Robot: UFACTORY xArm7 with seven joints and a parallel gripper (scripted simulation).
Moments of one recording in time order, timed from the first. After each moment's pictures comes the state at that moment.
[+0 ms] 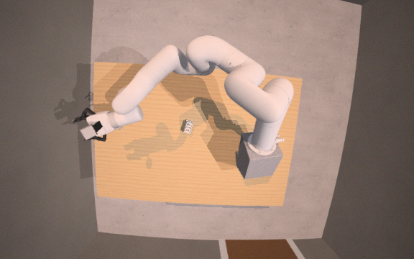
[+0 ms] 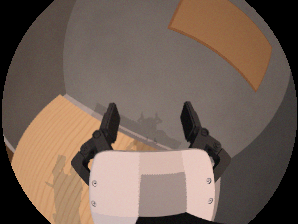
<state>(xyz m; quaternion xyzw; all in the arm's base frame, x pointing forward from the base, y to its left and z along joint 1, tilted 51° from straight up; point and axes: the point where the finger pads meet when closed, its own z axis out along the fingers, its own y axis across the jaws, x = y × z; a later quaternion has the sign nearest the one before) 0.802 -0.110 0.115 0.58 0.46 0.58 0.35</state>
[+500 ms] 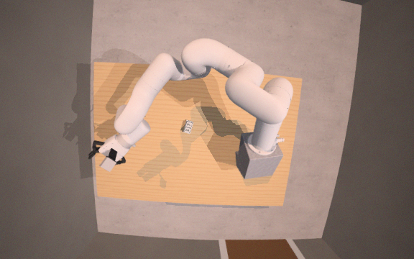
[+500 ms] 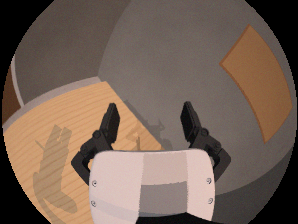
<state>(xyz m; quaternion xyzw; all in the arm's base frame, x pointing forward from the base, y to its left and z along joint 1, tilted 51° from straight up) 0.741 -0.004 0.004 0.57 0.62 0.48 0.26</state>
